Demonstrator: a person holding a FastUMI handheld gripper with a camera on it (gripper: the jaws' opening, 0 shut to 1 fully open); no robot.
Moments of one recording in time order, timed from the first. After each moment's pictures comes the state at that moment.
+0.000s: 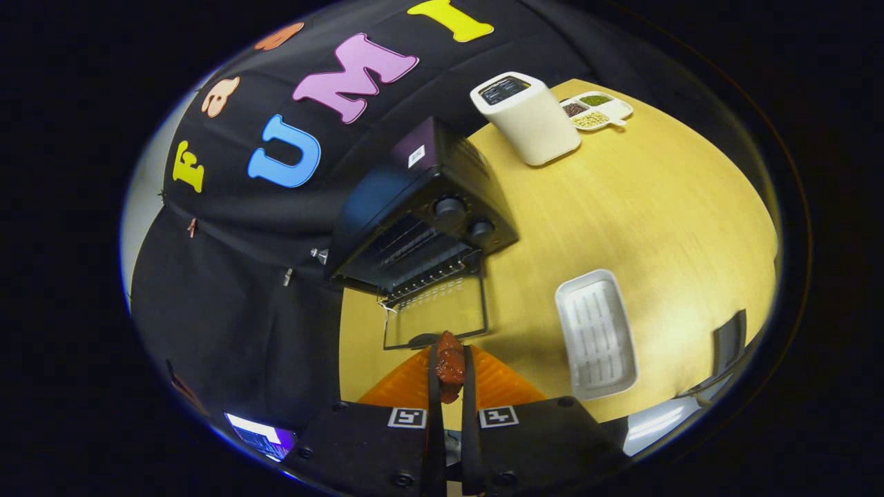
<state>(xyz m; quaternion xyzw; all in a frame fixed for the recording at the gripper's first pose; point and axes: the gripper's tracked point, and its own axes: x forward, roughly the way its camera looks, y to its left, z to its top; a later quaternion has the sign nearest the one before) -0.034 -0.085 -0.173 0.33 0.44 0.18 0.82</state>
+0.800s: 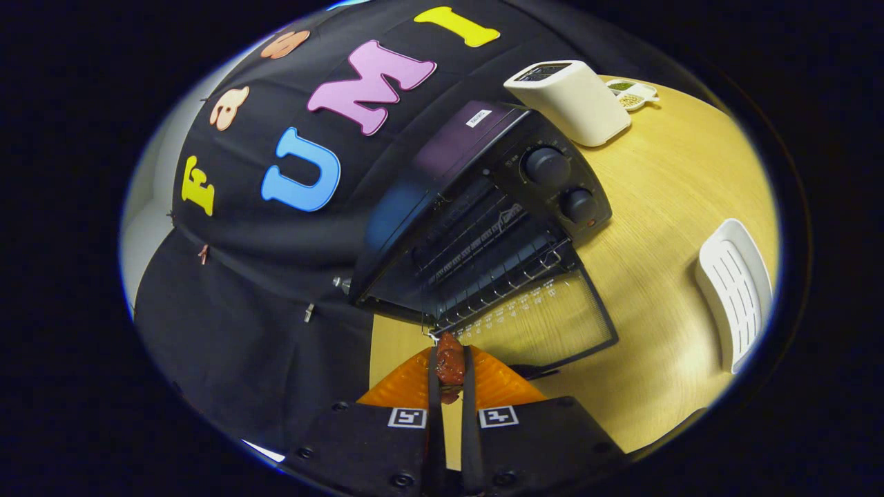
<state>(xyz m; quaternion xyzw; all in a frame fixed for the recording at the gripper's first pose) 0.028 0.049 -0.198 0.41 0.34 0.16 0.83</state>
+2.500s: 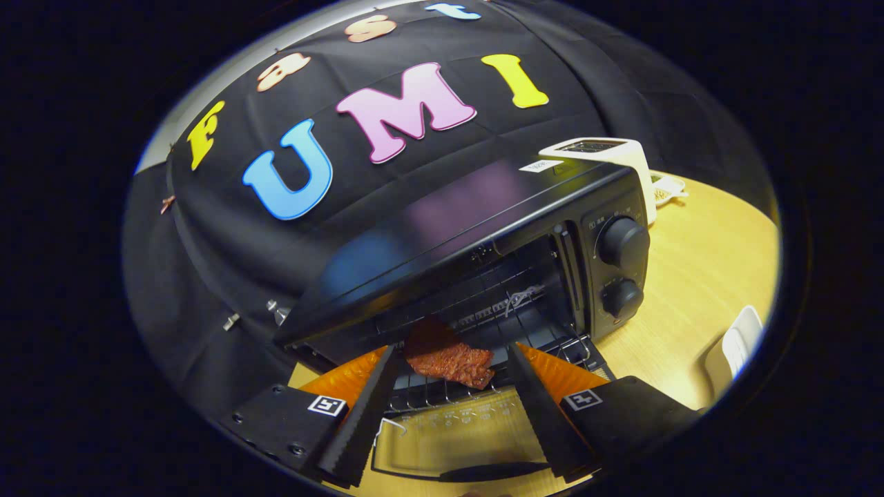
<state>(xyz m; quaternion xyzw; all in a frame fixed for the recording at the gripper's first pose) 0.114 0.069 -0.217 0.23 0.21 0.08 0.95</state>
